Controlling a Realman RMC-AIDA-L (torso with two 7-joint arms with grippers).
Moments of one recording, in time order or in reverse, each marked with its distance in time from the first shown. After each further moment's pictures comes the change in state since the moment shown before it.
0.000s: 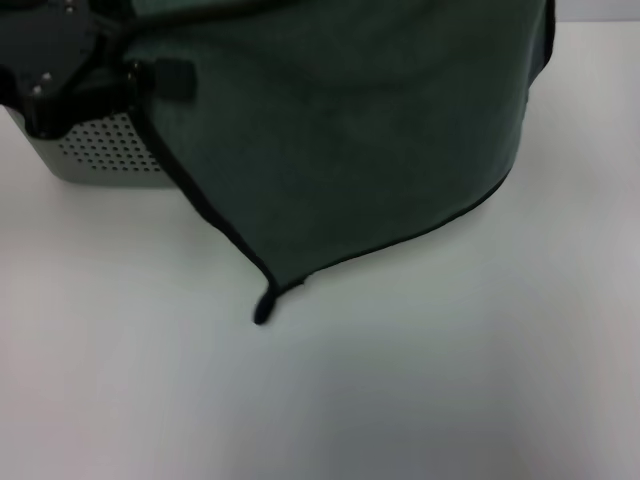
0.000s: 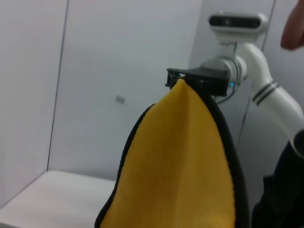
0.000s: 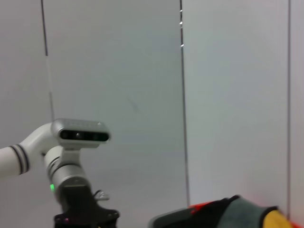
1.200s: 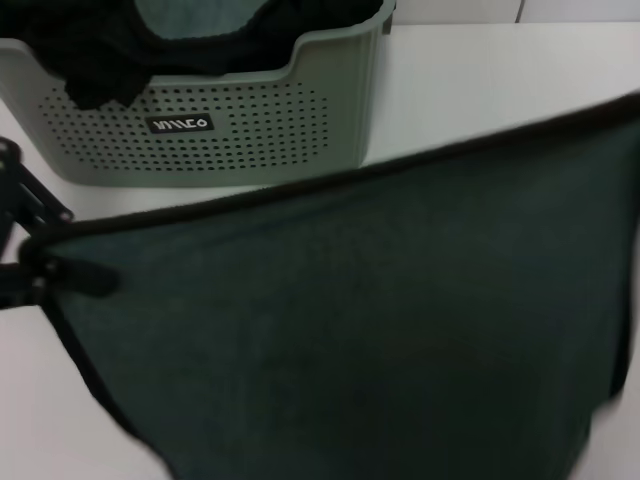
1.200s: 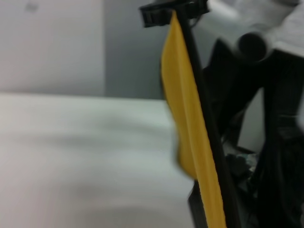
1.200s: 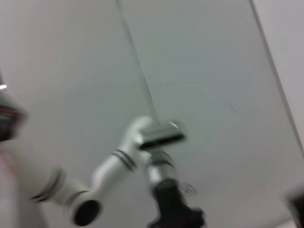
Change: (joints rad) left arm 0.196 0.137 0.272 0.437 -0.097 0.054 -0.118; right arm -0.309 0.037 -0.096 0.018 0.357 -0.243 0.099
